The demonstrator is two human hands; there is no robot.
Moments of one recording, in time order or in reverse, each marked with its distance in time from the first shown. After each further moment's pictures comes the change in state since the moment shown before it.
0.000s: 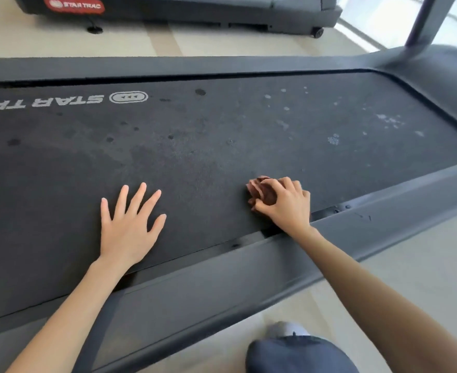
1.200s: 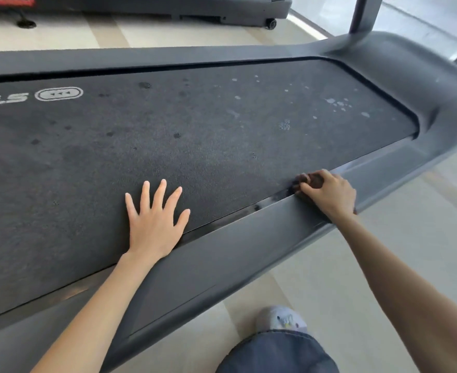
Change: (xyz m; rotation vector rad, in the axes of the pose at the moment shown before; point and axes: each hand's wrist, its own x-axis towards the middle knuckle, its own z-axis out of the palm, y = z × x) left_hand 0.017 0.138 0.019 -0.083 -0.044 0.125; right_hand -0.014 0.165 -0.074 -0.124 -0.032 0.462
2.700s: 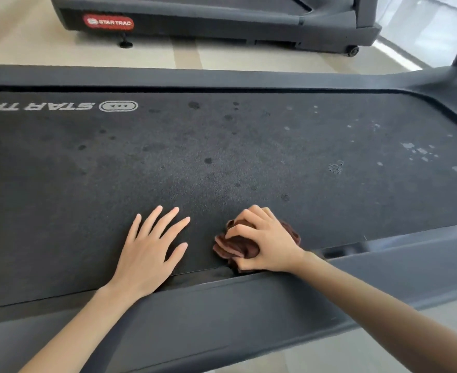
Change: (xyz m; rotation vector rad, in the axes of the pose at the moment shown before) left_hand -0.002 0.002 -0.011 0.010 0.014 -0.047; right_hand 0.011 -0.114 0.059 0.365 -0.161 -1.380
